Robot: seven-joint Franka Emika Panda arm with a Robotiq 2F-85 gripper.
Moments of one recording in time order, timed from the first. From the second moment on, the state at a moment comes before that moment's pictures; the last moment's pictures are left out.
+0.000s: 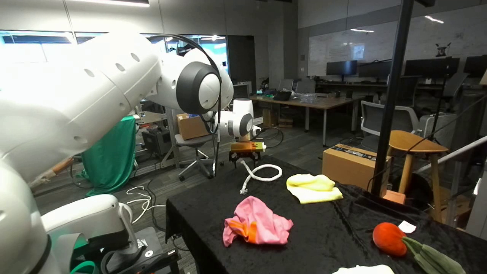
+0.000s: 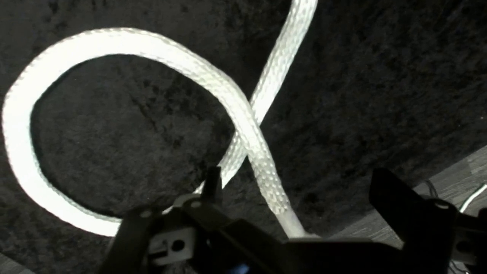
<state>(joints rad) 0.37 1.03 0.28 -1.28 -0.23 2.42 -0.35</state>
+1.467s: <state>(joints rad) 0.38 1.12 0.28 -1.12 -0.22 2.36 -0.34</state>
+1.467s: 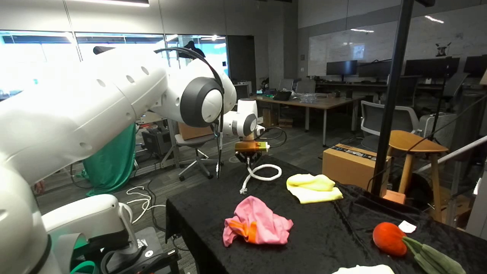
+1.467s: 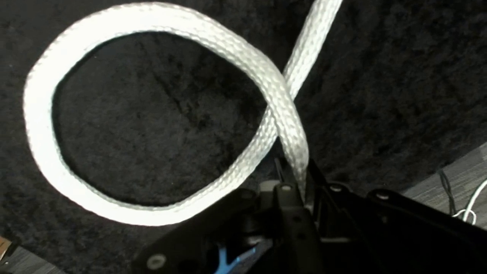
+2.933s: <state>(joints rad) 0.51 0.24 -0.06 -1.91 -0.46 2.66 0.72</state>
